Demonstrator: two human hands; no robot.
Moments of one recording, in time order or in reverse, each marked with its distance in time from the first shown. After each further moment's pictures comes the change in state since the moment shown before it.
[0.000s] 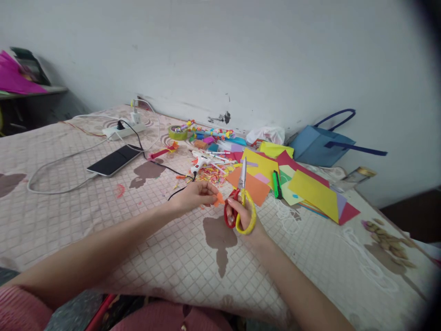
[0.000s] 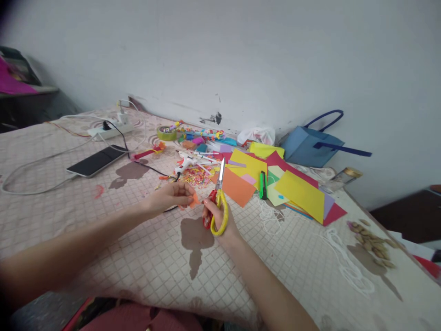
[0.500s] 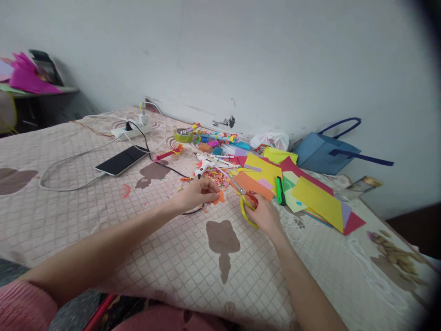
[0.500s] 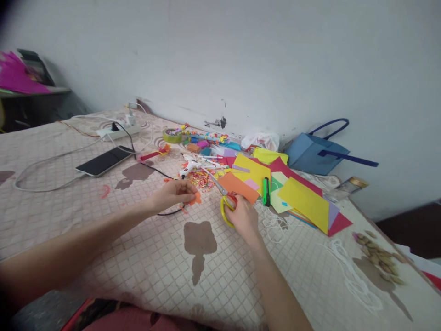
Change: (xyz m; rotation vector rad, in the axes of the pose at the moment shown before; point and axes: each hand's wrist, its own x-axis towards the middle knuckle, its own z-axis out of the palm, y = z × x) left_hand 0.005 0.007 -0.013 0.122 0.067 0.118; right_hand 0.026 0.000 -0.069 -1.326 0.305 -0.178
